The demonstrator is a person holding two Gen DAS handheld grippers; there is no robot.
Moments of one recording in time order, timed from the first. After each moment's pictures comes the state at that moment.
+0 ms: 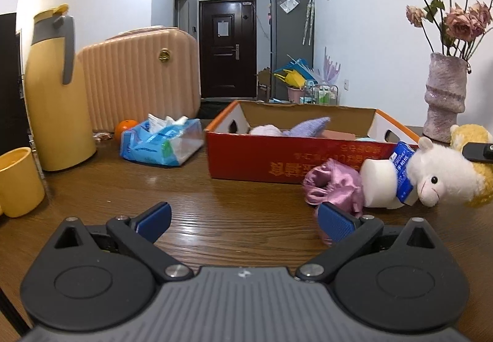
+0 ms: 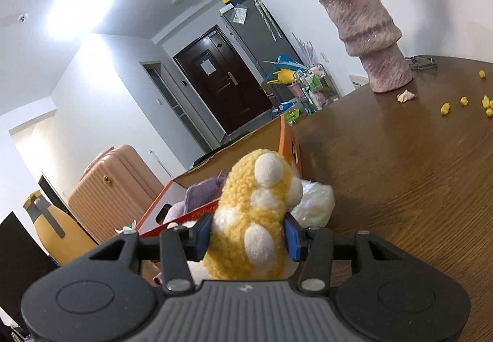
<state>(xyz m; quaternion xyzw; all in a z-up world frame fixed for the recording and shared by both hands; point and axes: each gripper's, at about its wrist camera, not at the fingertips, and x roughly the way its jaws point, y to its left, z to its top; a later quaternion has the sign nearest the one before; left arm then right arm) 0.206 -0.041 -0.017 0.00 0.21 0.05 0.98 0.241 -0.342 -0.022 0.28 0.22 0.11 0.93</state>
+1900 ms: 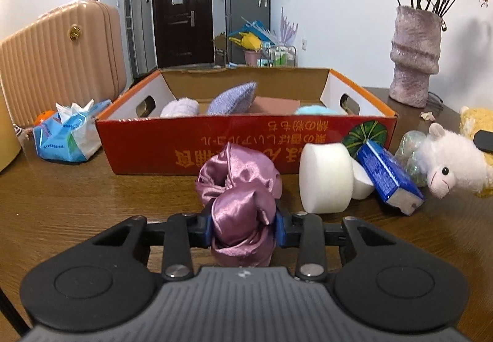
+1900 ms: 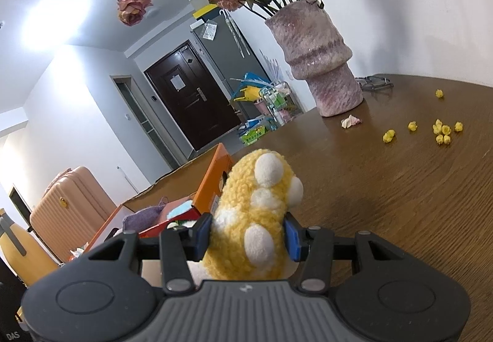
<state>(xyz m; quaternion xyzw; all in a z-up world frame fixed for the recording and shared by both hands) 0.289 -0.106 -0.038 0.02 0.29 -0.03 0.96 0.257 -0.403 -0.039 0.27 0.20 0.04 0.94</state>
